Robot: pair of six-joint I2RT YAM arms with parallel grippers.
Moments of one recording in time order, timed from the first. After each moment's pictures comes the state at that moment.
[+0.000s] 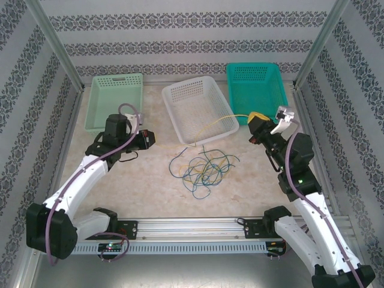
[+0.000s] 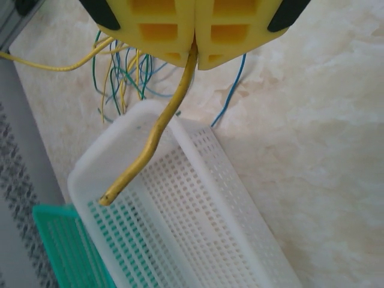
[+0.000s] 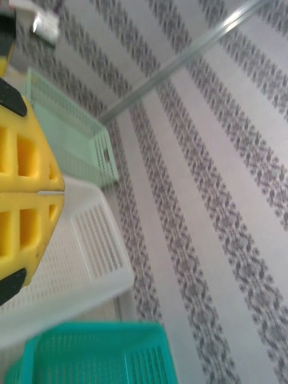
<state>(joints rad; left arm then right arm) -0.22 1.12 0.82 -0.33 0.43 -0.48 0.25 0.65 0.71 -0.04 -0.16 0.47</state>
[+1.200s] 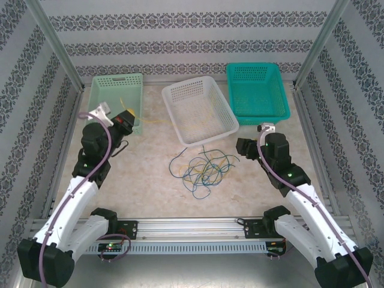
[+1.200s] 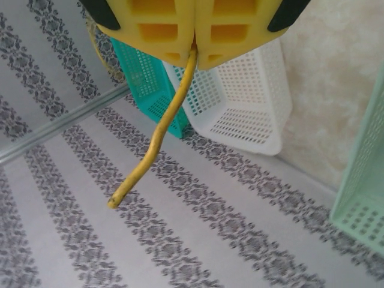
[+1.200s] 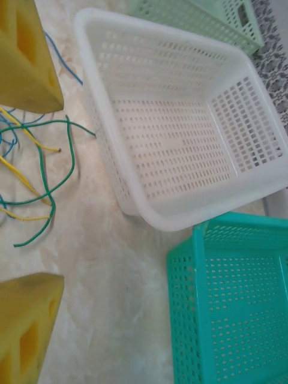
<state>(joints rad) -0.18 0.88 0.76 0.05 0.13 -0.78 0.30 0.76 0.66 -0.42 0.00 0.35</state>
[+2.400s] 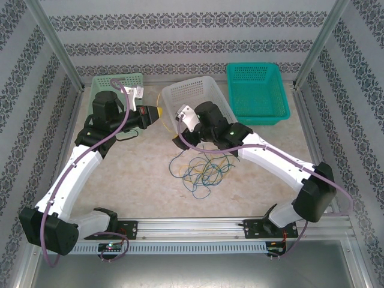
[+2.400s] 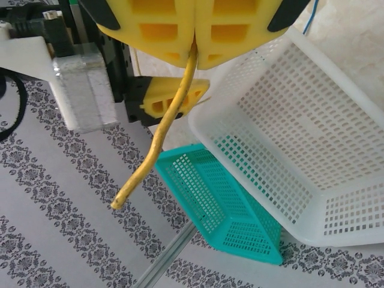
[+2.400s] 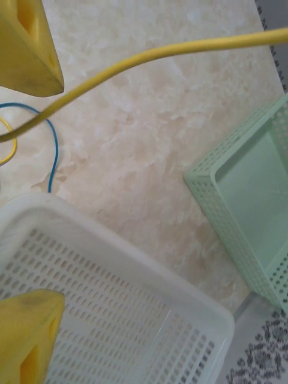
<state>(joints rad) -0.24 1.17 1.15 -0.31 0.63 -0.46 0.78 1.50 1.32 -0.44 -0.12 -0.14</state>
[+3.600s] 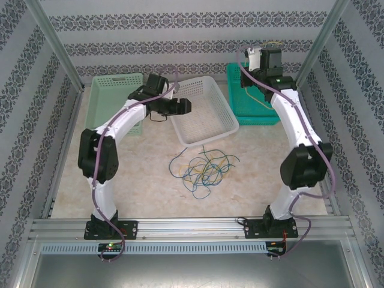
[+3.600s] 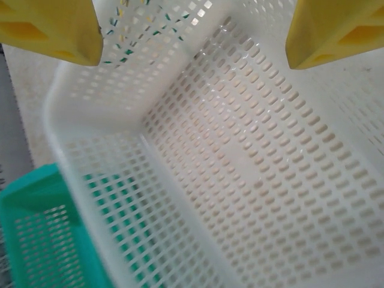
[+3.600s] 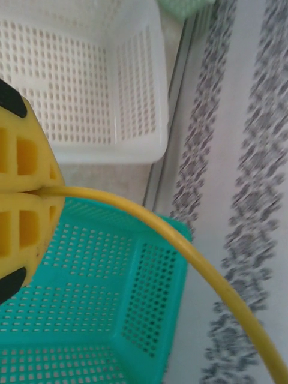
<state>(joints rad) -0.34 1.99 1.72 -0.61 0.48 -0.37 0.09 1.82 1.81 -0.56 -0.15 -0.05</state>
